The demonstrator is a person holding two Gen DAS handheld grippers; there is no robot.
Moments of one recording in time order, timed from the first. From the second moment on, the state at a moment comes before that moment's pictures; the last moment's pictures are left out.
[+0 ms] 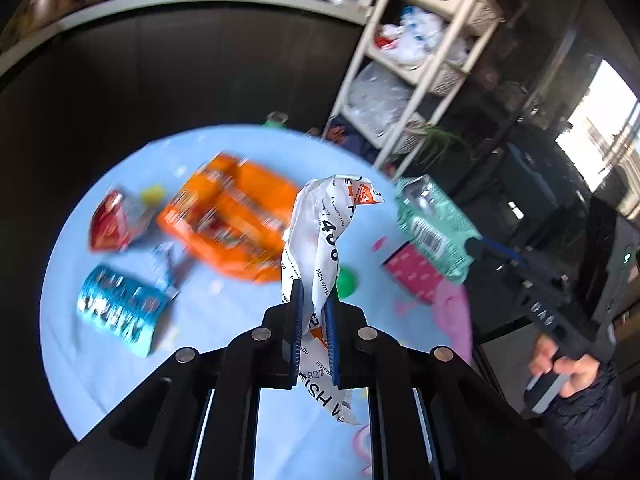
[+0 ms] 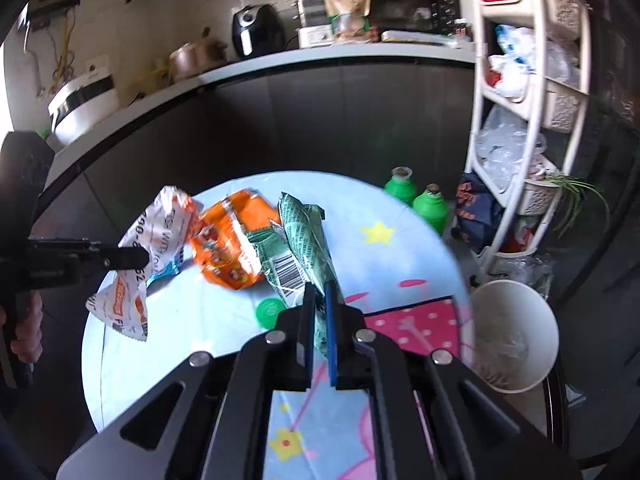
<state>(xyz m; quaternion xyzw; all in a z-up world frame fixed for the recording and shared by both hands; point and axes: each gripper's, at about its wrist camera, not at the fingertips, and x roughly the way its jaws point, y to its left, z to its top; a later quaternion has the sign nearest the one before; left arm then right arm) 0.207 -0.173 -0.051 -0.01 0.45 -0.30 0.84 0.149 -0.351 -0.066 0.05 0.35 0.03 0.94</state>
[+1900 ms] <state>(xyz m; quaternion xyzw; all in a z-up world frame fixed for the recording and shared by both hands) 0.266 -0.549 -0.164 0.12 0.50 -0.40 0.76 0.136 -0.616 -0.216 0.19 0.40 -0.17 0.88</state>
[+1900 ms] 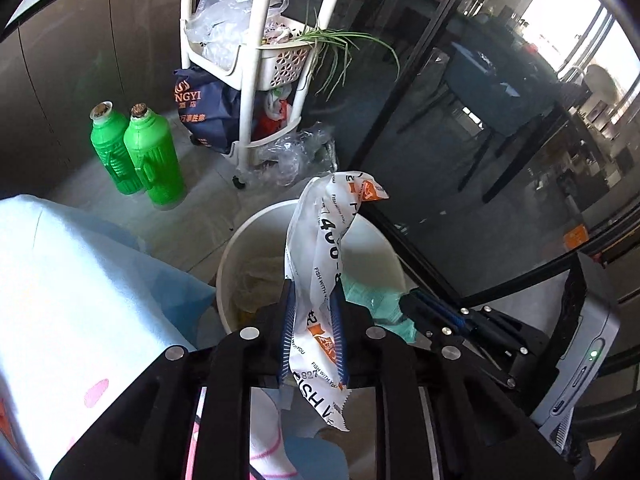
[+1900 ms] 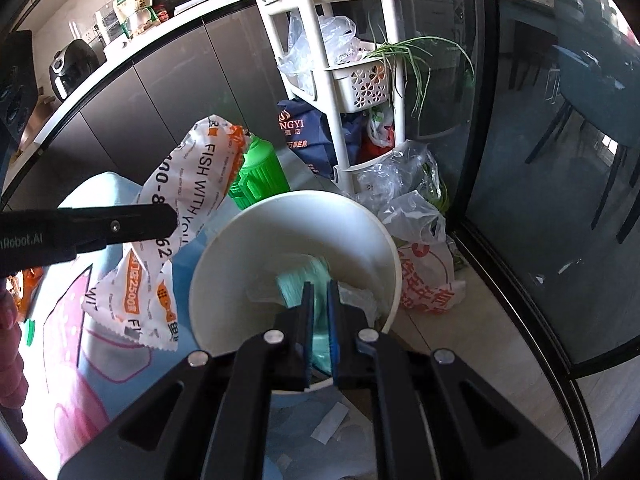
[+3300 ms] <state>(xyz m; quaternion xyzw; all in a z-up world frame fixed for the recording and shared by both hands) 0.206 -0.208 -0.073 -0.05 0.46 -0.20 0.86 0.097 -0.404 -0.112 0.09 0.36 0.00 0.93</state>
